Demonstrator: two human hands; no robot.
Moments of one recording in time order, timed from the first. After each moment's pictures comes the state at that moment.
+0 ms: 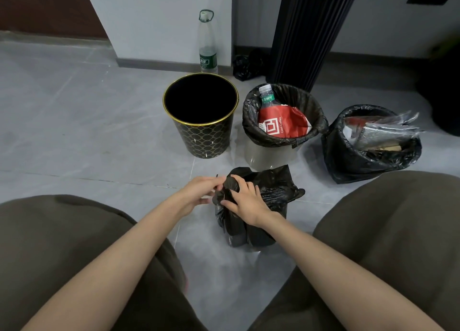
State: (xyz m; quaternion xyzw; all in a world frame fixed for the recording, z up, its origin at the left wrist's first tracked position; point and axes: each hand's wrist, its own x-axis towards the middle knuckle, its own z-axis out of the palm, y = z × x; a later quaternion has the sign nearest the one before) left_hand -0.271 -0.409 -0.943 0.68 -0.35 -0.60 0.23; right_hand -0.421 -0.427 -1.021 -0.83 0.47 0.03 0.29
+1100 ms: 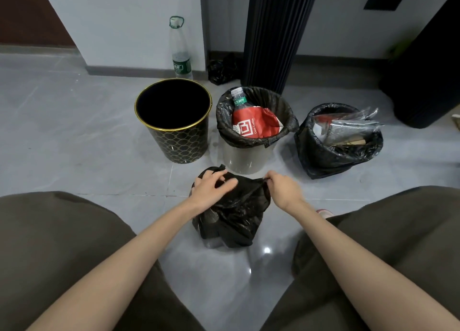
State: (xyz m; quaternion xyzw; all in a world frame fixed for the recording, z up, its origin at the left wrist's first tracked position) left_hand -0.325 -0.423 -0.979 0.66 -0.58 -0.45 0.16; right_hand -0.536 -0.456 -0.987 -0.71 0.68 -0.02 0.21
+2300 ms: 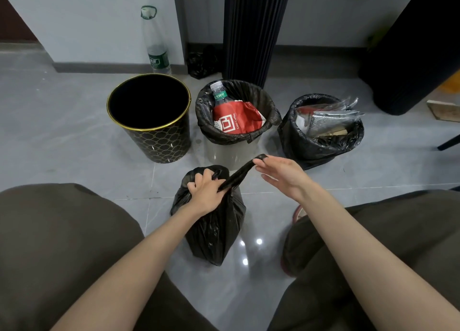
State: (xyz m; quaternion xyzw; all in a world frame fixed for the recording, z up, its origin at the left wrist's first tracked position) left_hand -0.369 -0.442 -1.012 0.67 -0.69 -0.27 0.03; right_hand -0.560 -0.463 -0.933 -0.29 0.58 -0.35 0.67
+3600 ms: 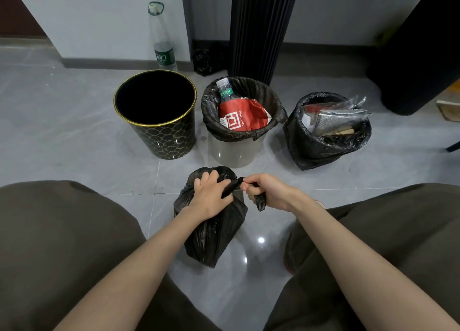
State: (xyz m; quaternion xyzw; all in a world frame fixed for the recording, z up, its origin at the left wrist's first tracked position) left_hand -0.362 -0.429 -1.013 0.62 -0.76 -0.20 0.02; right_hand -0.533 -0.450 -0.965 -0.41 0.51 -0.12 0.74
